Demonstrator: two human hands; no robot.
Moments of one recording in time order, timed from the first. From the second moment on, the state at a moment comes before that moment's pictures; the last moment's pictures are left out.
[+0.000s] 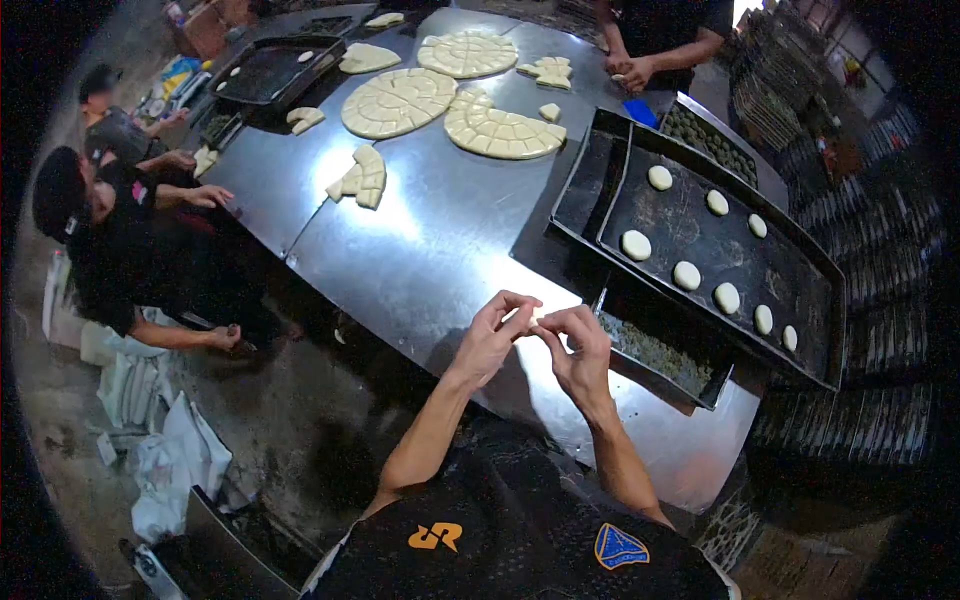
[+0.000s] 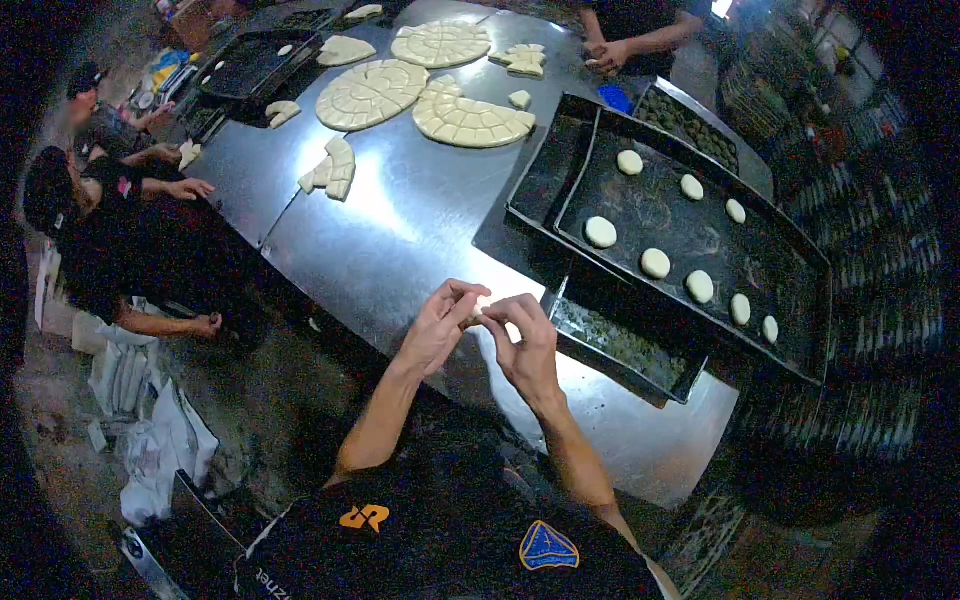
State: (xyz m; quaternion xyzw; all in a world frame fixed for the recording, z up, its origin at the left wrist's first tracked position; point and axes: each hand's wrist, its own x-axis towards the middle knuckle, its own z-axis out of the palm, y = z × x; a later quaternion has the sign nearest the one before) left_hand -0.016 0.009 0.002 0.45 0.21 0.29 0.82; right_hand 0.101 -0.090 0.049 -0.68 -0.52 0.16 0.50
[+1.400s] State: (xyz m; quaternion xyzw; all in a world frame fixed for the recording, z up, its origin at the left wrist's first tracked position) left_hand -0.113 0.416 -0.212 0.65 0.68 0.30 0.16; right_hand 0.136 -0.119 0.005 -0.69 -0.52 0.41 0.31
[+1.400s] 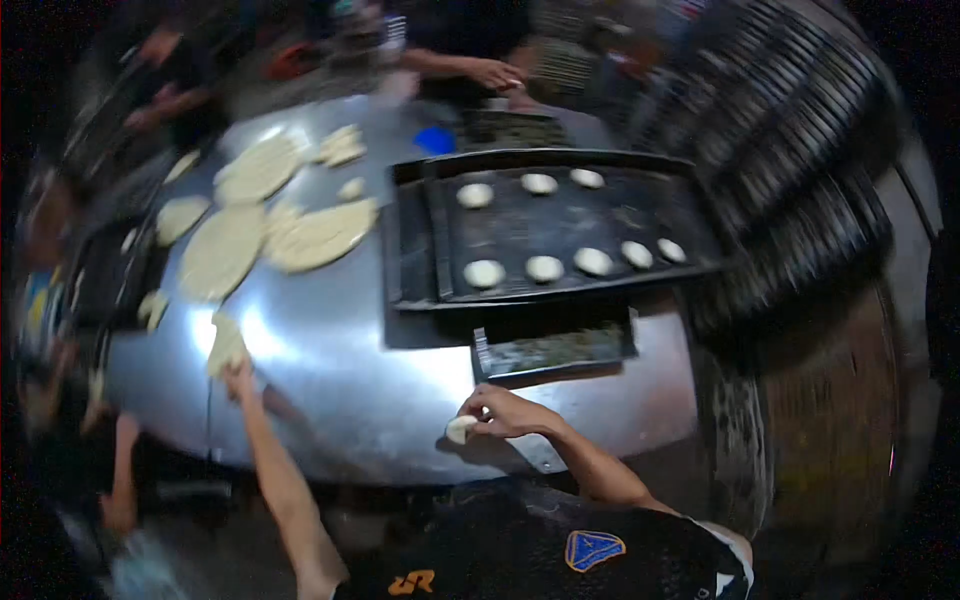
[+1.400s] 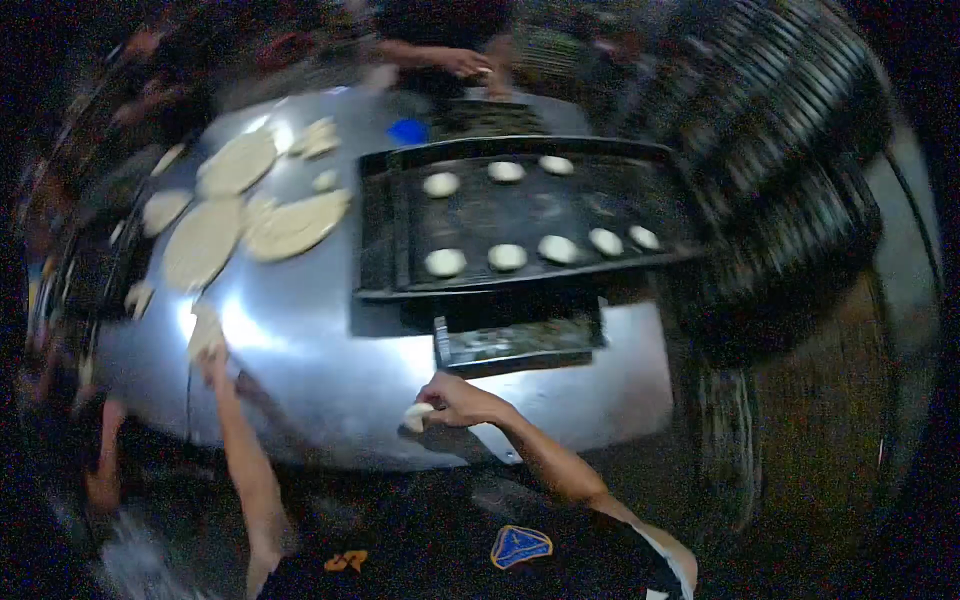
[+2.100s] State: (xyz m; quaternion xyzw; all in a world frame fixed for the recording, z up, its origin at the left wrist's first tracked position) left_hand -0.098 0.052 -0.072 0.46 0.50 0.40 0.61; right_hand 0.560 -0.442 0.081 -0.95 -0.09 -0.27 0.15
